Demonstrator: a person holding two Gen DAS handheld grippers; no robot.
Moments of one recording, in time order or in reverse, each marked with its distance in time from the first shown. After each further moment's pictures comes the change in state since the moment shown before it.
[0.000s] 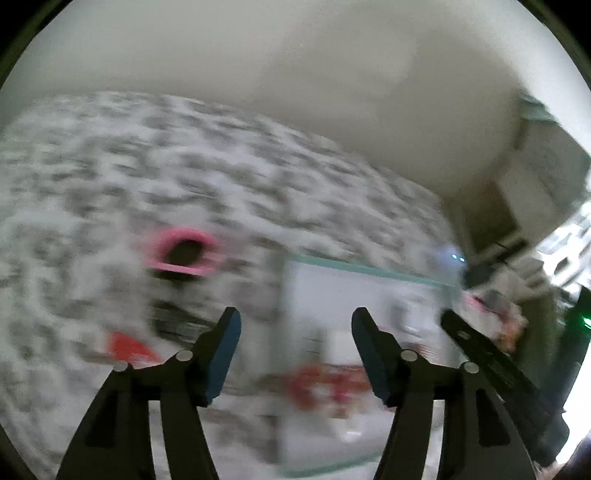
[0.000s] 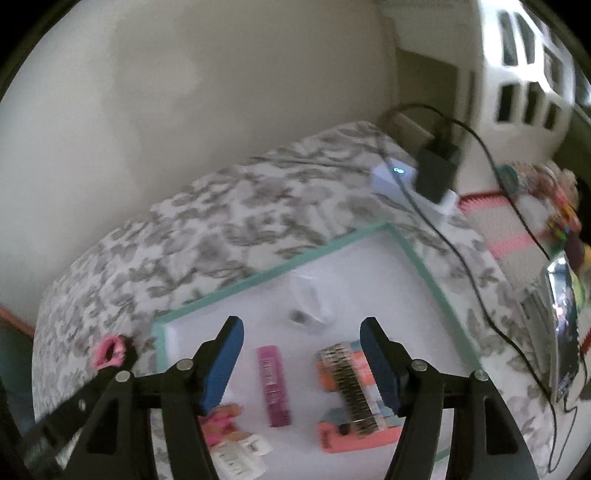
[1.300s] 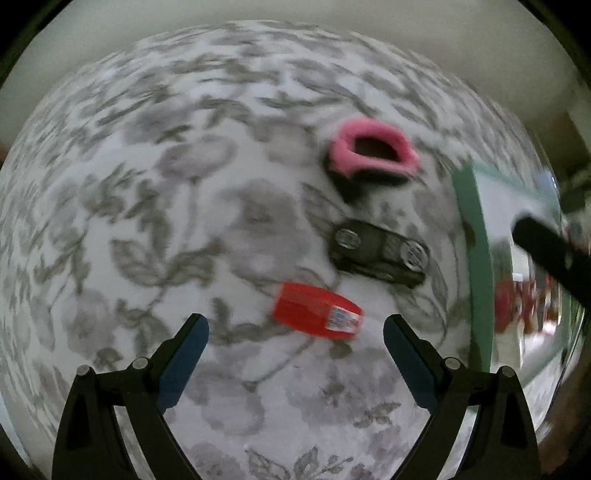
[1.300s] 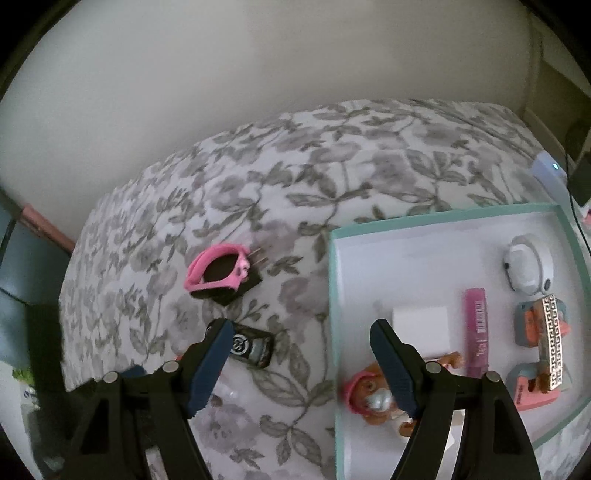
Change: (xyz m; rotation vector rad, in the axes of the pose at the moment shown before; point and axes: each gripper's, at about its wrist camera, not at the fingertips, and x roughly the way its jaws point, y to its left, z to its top) left arm 0.053 0.099 -0.034 0.164 0.283 0.188; right arm 0.041 0.127 -0.052 -0.173 0.168 0.172
